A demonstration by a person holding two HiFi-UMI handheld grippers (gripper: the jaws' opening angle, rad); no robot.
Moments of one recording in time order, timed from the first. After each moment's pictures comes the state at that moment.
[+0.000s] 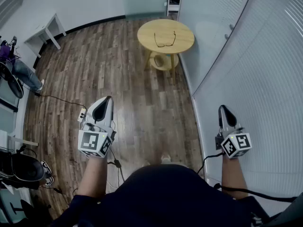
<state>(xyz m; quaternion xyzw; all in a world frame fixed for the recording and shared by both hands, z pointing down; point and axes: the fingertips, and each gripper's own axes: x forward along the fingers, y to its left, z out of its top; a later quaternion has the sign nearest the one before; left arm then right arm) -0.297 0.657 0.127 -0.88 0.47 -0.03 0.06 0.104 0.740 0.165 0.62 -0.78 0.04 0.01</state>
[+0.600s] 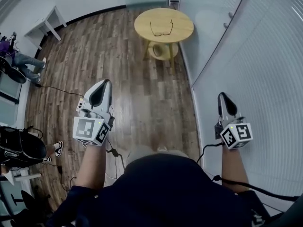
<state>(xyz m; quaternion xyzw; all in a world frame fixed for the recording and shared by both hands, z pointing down) -0.224 0.642 0.112 -0.88 0.47 0.00 0.06 0.155 0.717 0.165 0.61 -0.79 0.02 0.00</state>
